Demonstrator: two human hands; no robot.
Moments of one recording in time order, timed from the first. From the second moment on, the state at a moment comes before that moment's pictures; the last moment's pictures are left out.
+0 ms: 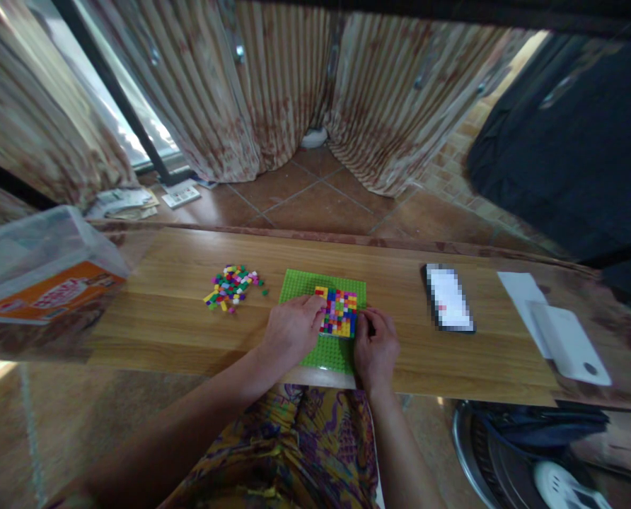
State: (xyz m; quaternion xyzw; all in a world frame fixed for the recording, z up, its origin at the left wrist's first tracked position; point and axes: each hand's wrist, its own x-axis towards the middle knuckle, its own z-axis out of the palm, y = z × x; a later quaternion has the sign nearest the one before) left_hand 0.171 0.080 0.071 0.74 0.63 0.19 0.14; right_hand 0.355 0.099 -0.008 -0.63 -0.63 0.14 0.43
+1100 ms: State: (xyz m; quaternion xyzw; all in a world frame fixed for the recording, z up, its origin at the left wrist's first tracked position) left_hand 0.174 0.075 0.075 0.75 0.63 0.16 0.12; right_hand 0.353 0.098 -0.005 -0.62 -0.64 0.14 0.44
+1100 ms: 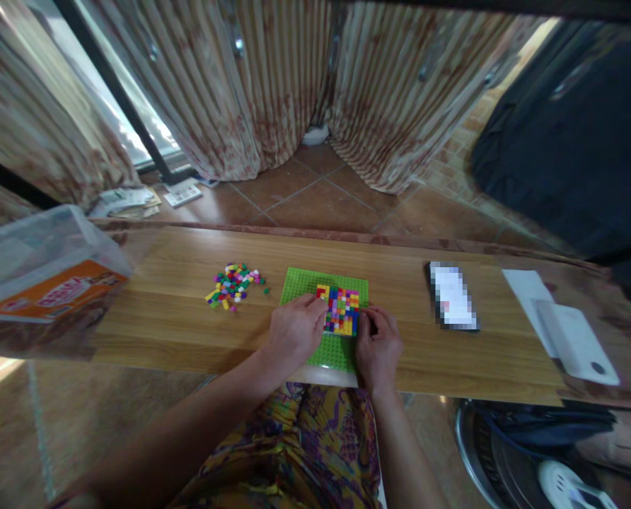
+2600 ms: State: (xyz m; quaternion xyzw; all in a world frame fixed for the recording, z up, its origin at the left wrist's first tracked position) left_hand 0.077 0.035 0.025 0.62 0.68 0.36 0.16; right_hand 0.355 0.097 -0.007 -0.62 -0.64 0.13 0.43
